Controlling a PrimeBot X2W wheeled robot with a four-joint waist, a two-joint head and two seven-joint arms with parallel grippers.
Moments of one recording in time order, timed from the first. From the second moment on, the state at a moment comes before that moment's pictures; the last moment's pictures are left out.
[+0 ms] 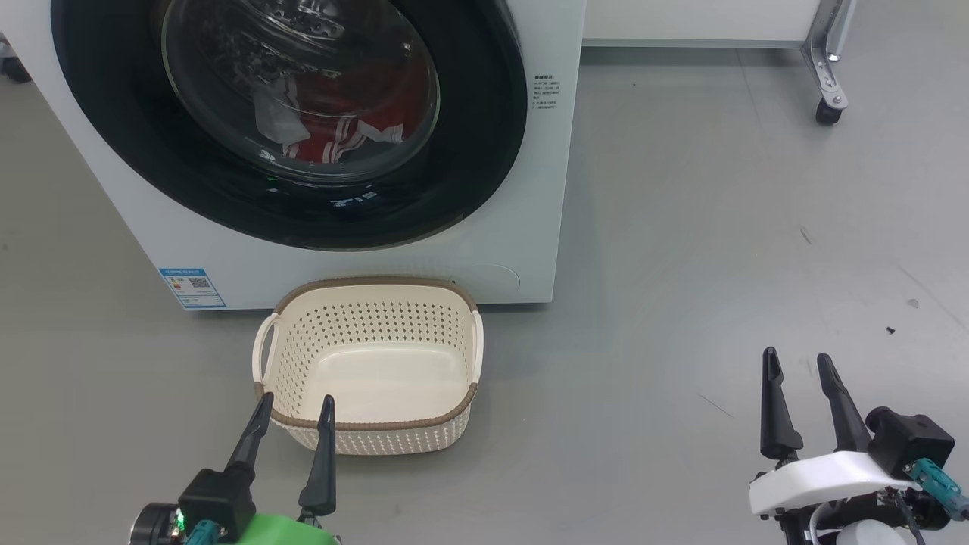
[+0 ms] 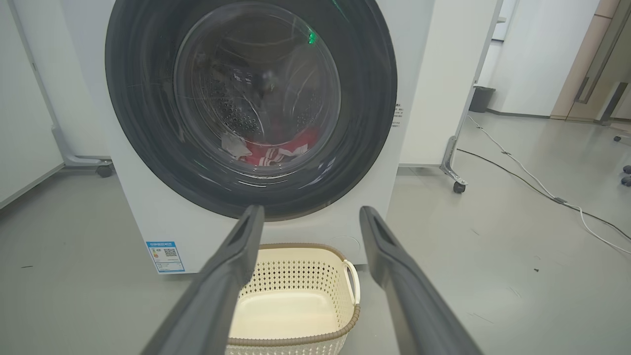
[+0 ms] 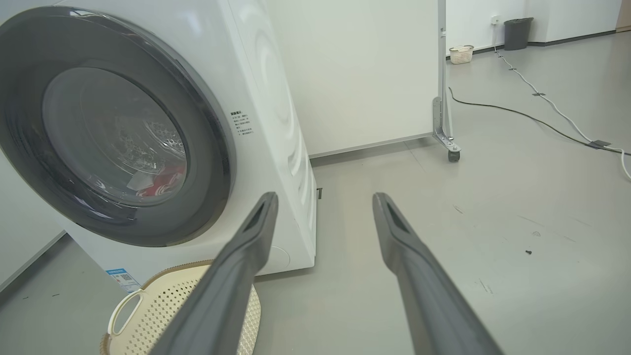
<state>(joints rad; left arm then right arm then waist) 0.04 0.04 -0.23 0.14 -0.30 0.01 -0.25 0.04 -0.05 0.06 0.19 0.41 0.09 -0.25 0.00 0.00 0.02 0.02</state>
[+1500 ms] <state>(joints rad) 0.02 0.04 -0.26 0.18 -0.32 0.04 -0.25 0.02 -0.04 0.06 0.23 0.38 0.09 -0.25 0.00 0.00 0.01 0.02</state>
